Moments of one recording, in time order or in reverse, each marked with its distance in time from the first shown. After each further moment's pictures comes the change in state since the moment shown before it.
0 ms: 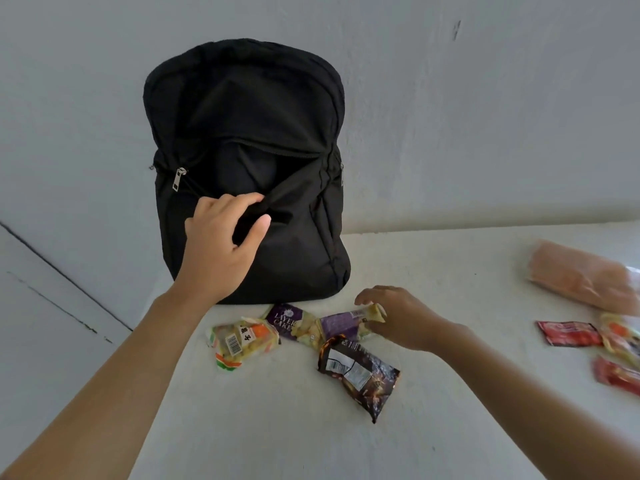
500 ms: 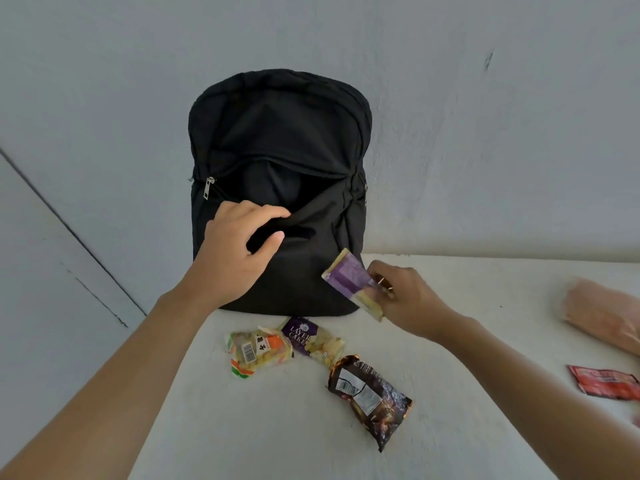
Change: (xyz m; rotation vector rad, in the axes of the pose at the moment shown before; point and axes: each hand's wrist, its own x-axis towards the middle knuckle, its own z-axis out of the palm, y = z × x) left_hand 0.001 0.005 -0.022 0.079 -0.042 0.054; right_hand 0.026 -0.022 -0.044 0.213 0.241 -0.180
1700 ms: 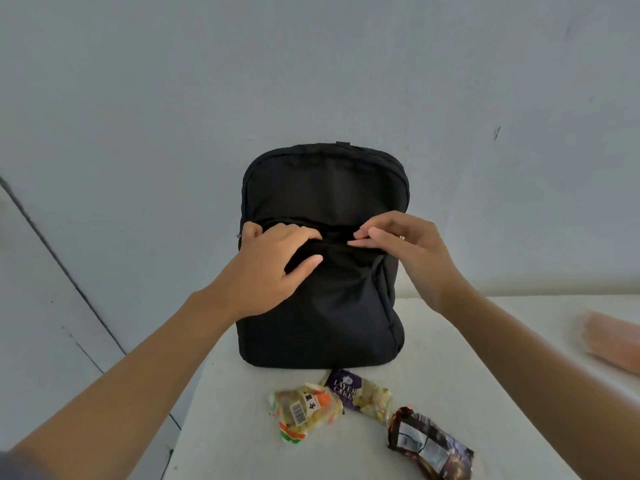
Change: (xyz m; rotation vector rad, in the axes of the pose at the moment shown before) left_hand 0.047 -0.052 -0.050 0.057 -0.062 0.327; right_hand 0.072 -0.139 -0.046 0.720 0.378 -0.086
